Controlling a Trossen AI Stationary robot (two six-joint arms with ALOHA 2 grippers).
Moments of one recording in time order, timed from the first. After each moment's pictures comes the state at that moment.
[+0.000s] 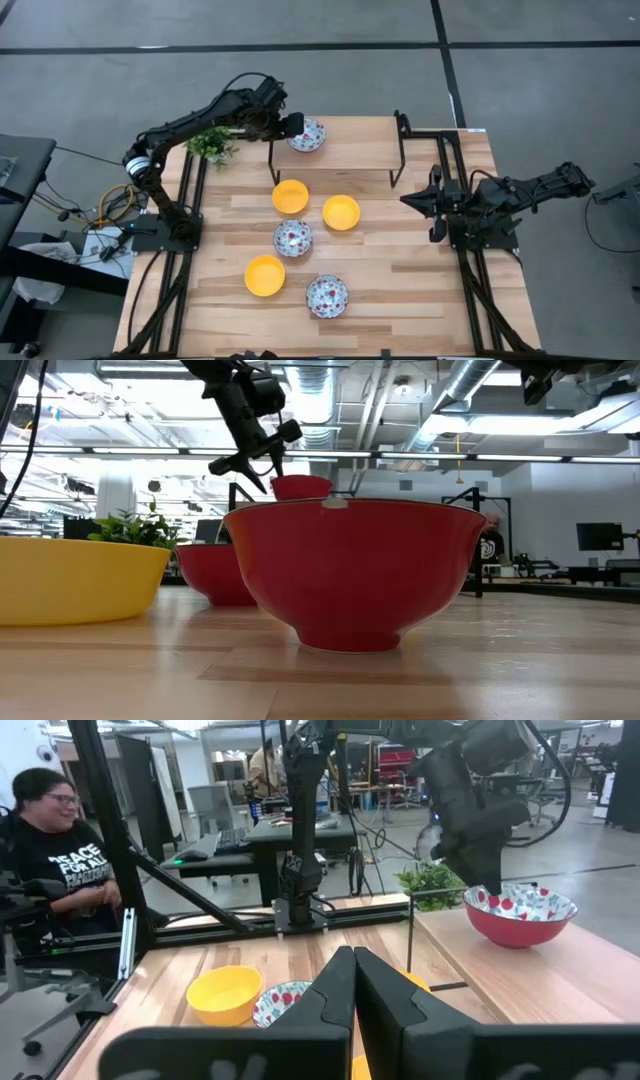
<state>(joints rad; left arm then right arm) 0.62 1.70 1.56 -0.89 0.09 -0.82 0.31 0.48 0.50 -0.05 0.40 0.03</state>
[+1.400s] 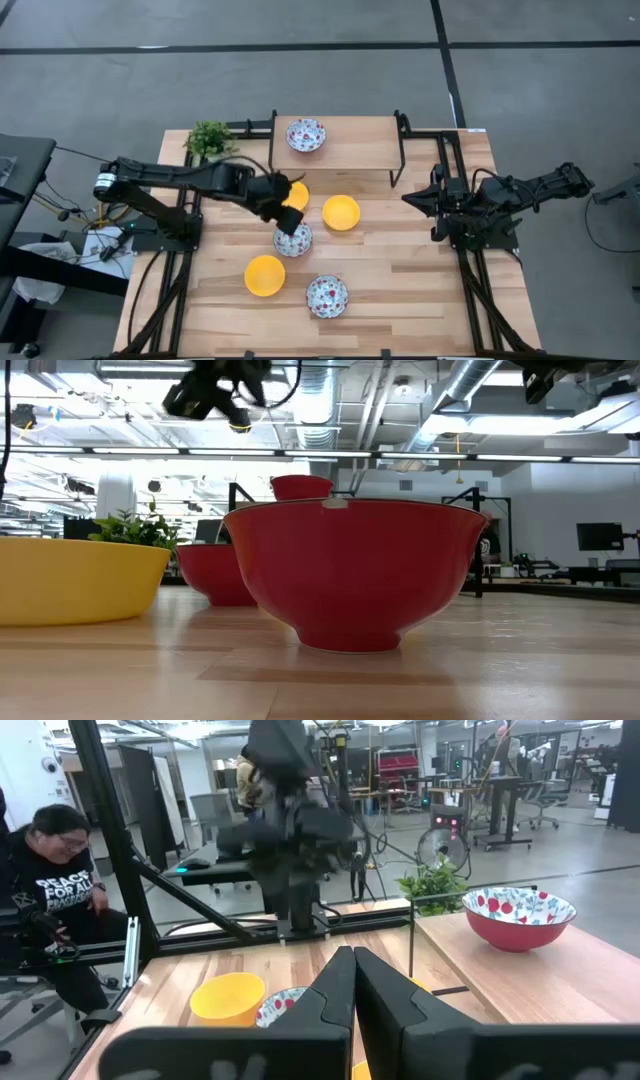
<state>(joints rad) -0.08 1.43 1.32 -0.87 0.00 -0.96 0.31 0.46 0.50 -0.05 0.39 0.03</state>
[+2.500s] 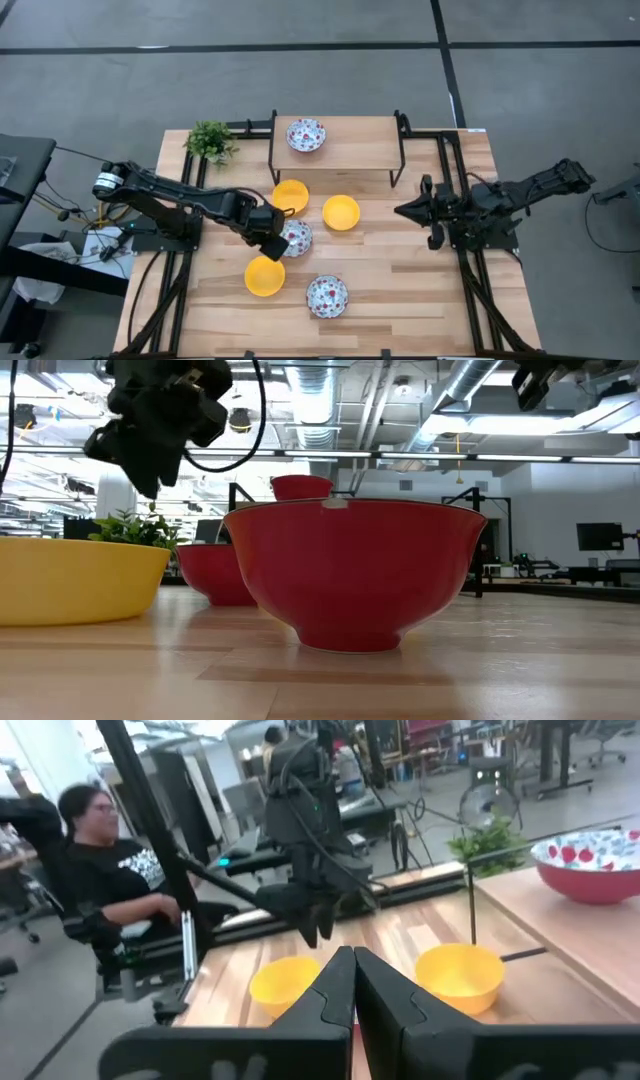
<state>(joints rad) -0.20 1.43 1.04 -0.87 0.08 -1.08 0.35 0.57 0.50 0.00 0.33 0.21</state>
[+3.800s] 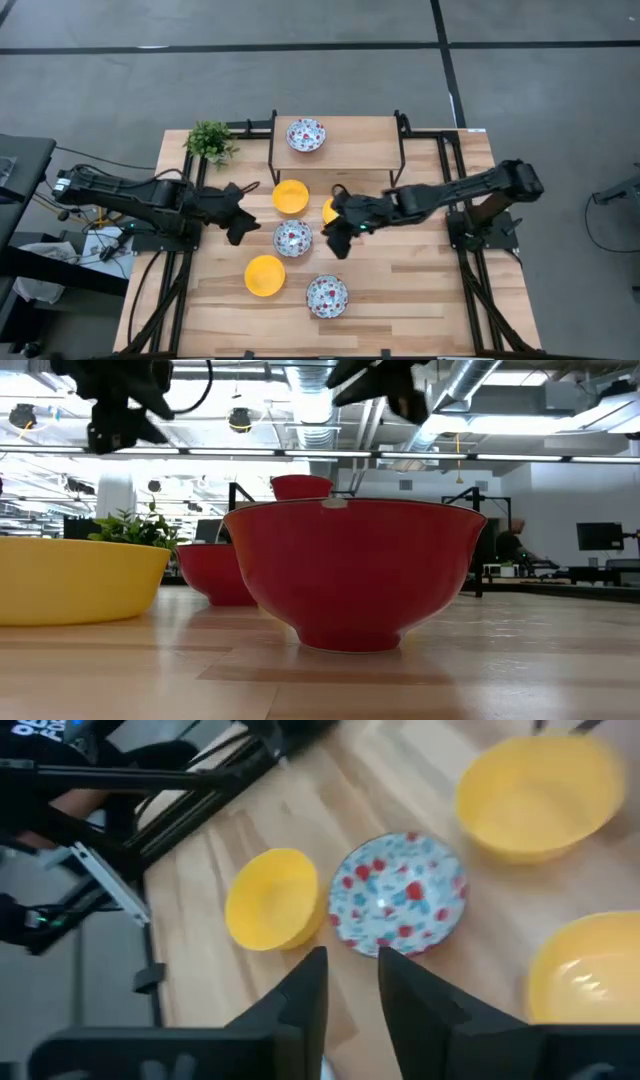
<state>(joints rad) -0.19 0.79 0.69 -0.57 -0.13 -0.82 0.19 1.59 1.31 -0.43 0.10 0.69</state>
